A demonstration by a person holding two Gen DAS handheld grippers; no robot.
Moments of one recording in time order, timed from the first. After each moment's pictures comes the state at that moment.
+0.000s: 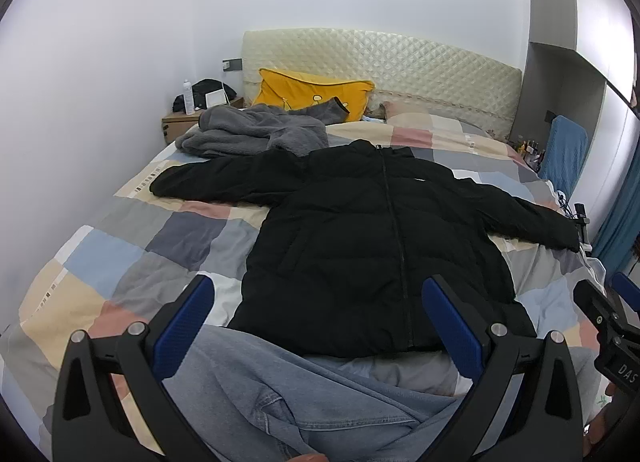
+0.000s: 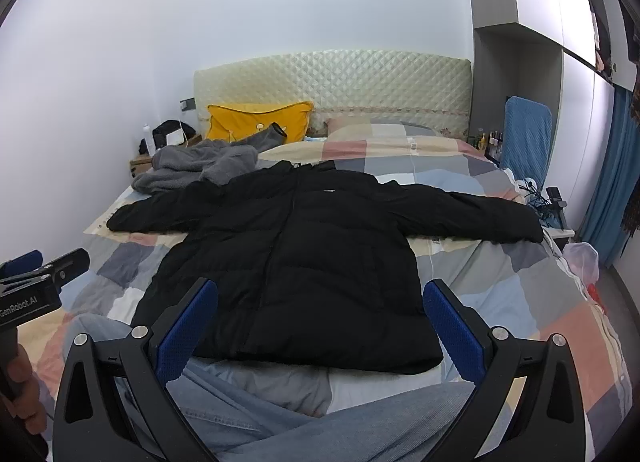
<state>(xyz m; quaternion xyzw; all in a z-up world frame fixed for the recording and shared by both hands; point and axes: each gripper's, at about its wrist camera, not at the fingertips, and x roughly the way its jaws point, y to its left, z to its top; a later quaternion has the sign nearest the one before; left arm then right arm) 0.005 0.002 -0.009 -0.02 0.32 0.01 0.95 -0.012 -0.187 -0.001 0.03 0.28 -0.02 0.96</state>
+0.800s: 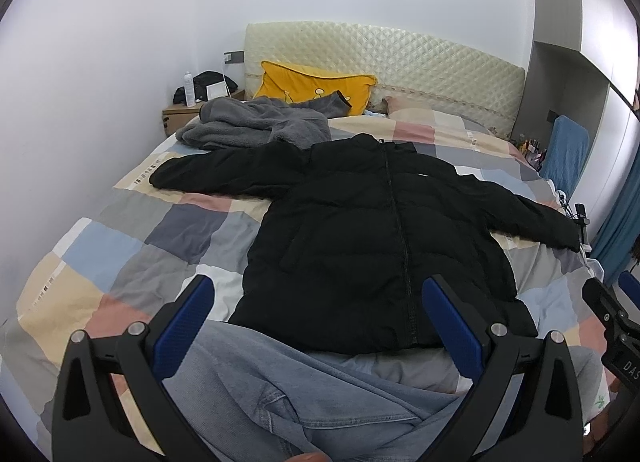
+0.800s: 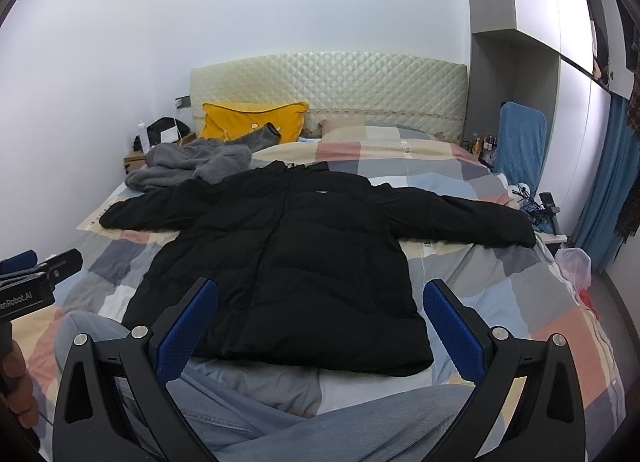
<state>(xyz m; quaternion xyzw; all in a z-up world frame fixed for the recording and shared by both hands) 0.008 0.008 -0.012 -0.03 0.33 0.01 0.94 -0.010 -0.189 -0.001 0.01 0.28 -0.03 0.96</state>
